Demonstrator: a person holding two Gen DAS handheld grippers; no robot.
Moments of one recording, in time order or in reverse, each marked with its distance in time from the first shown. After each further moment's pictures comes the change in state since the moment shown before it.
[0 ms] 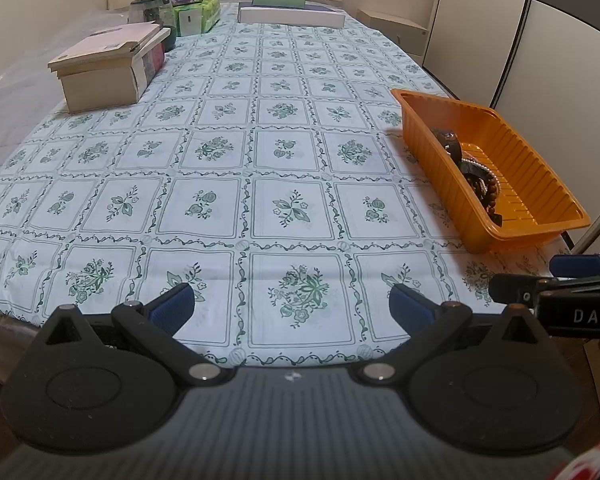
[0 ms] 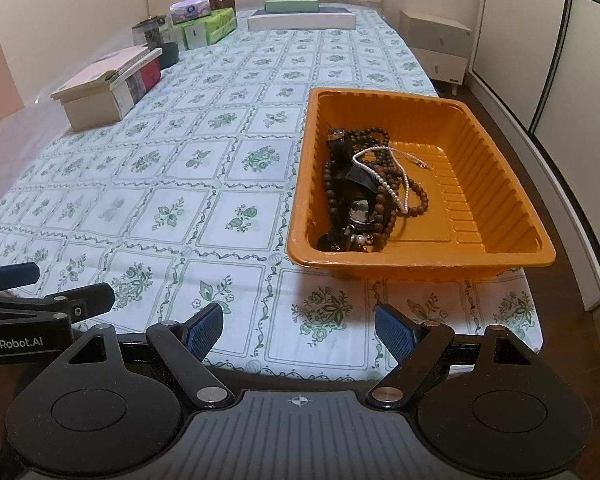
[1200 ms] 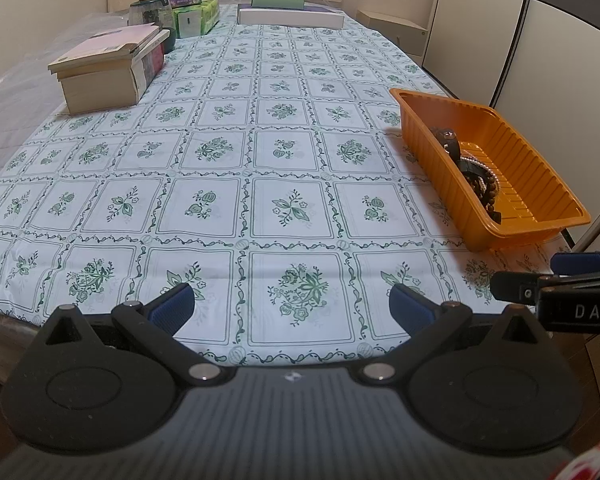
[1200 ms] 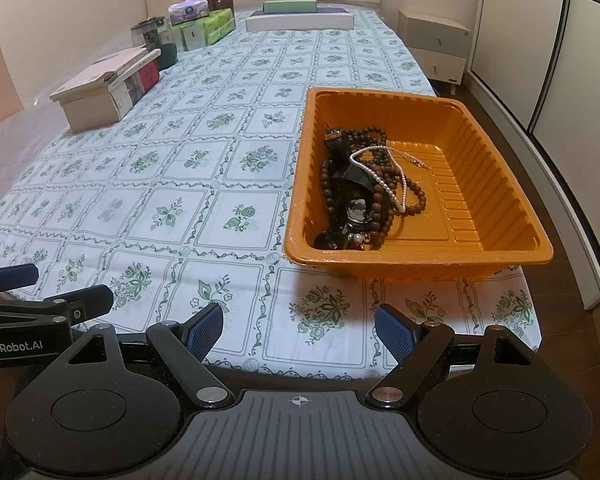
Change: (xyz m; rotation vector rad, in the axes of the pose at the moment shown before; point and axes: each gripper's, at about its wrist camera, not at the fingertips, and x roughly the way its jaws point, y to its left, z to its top) left arm -0.002 -0.001 -0.002 0.003 -0.001 0.003; right arm -0.001 0.000 -0.001 0.002 -0.002 0.000
